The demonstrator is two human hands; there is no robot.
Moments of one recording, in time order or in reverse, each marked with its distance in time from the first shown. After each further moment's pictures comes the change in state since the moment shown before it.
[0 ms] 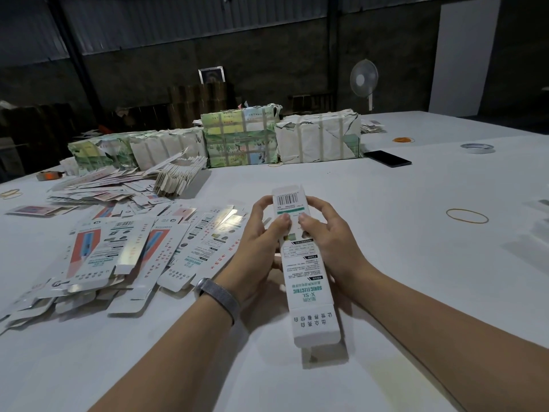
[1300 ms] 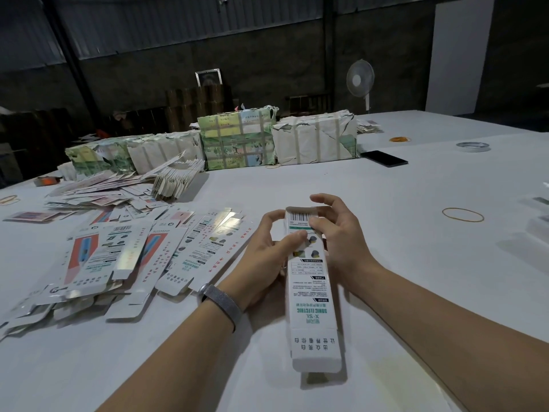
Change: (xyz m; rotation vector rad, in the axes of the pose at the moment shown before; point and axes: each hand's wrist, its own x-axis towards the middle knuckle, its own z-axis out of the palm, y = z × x) left_hand -0.006 -0.003 0.013 0.090 -0.030 -0.078; right_hand 0.010 0.002 -0.012 0.029 0.188 -0.053
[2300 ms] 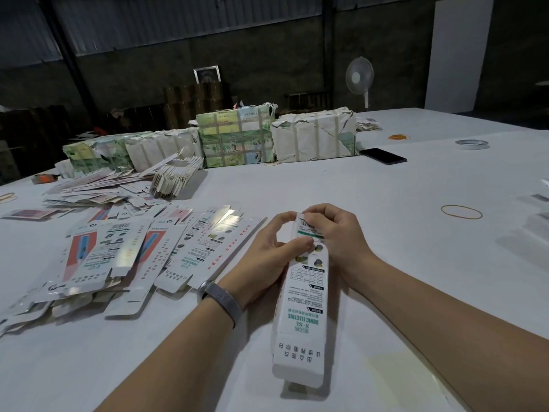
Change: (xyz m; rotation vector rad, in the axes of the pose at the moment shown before) left_hand -0.005 0.003 -0.002 0.049 -0.158 -0.026; right_hand 0.002 -0.003 -0.002 -0.119 0.002 0.113
